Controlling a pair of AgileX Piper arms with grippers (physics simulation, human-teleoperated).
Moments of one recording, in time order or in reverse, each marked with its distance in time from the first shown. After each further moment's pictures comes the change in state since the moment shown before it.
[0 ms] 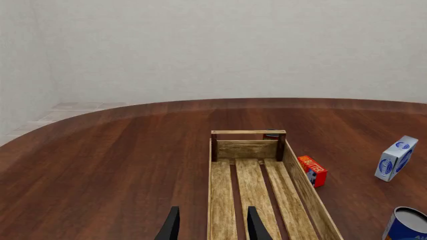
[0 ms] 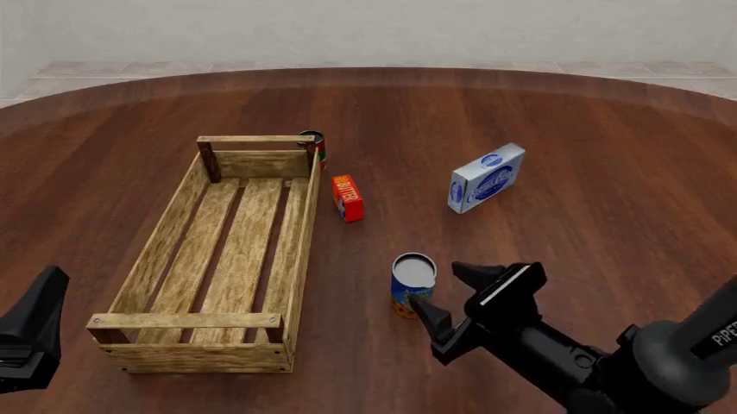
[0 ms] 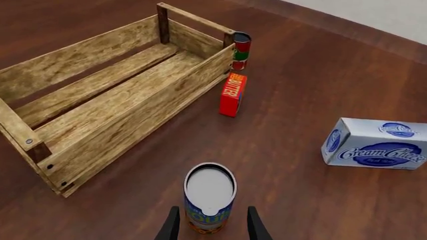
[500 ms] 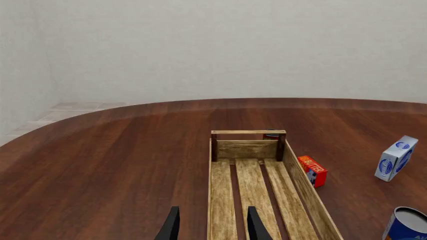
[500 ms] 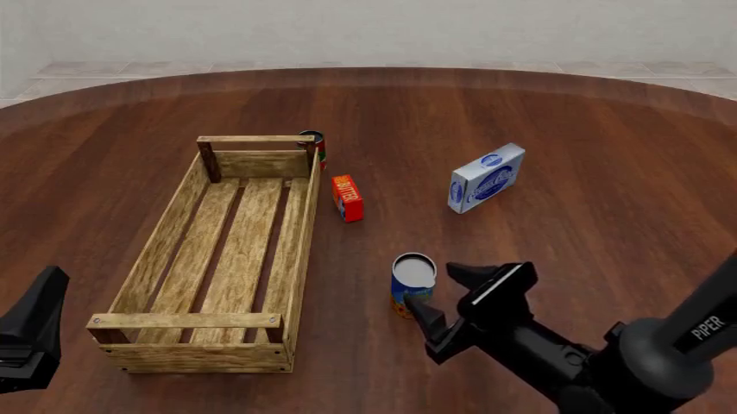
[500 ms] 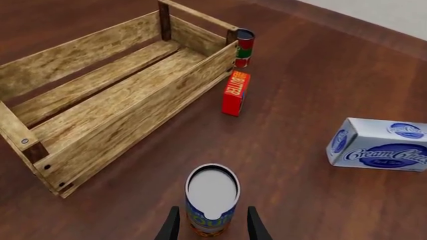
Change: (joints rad) left arm 0.000 0.000 0.000 0.000 0.000; right arm 0.006 0.036 -0.026 0.000 -0.001
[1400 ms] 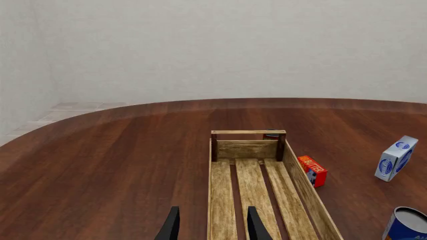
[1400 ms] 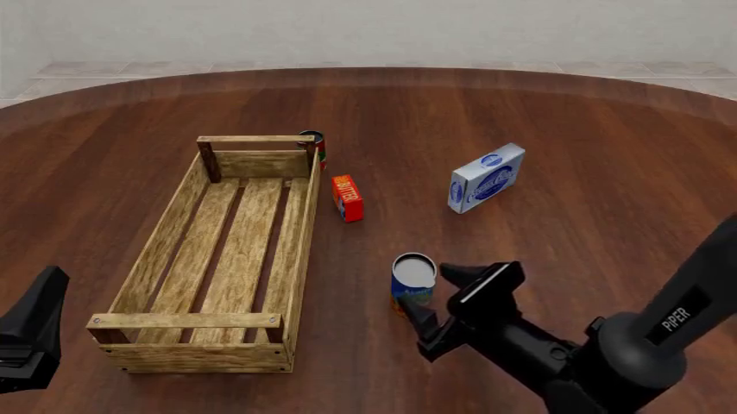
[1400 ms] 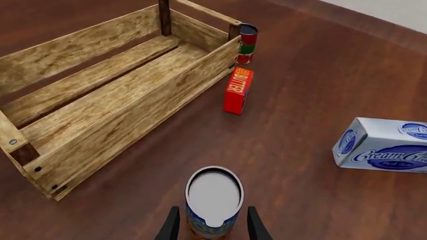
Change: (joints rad) left arm 0.000 0.000 0.000 0.000 0.000; right arm 0.003 0.059 -0.044 0.000 -0.003
